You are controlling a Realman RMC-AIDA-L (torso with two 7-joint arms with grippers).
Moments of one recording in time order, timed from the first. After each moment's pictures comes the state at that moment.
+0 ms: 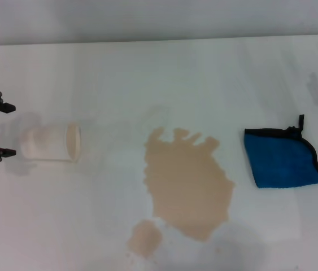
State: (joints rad) left arm -0.63 -1.94 1.01 1.12 -0.70 -1.59 1.84; right arm 0.48 2.03 -0.61 0.15 -0.56 -1.26 0.44
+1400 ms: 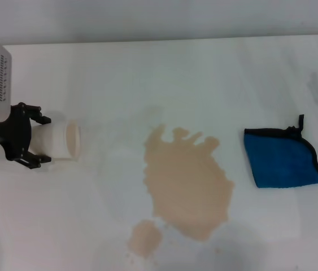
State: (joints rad) left arm -0.77 -2.00 1.04 0.70 -0.64 -1.24 1.97; right arm 0.48 2.03 -0.61 0.14 -0.56 -1.26 0.44
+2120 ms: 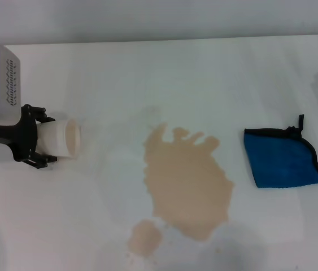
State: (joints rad) left arm -0.77 -2.03 1.03 0.67 -0.63 -1.16 1.97; right arm 0.47 2.03 -0.61 0.14 -0.56 -1.27 0.44
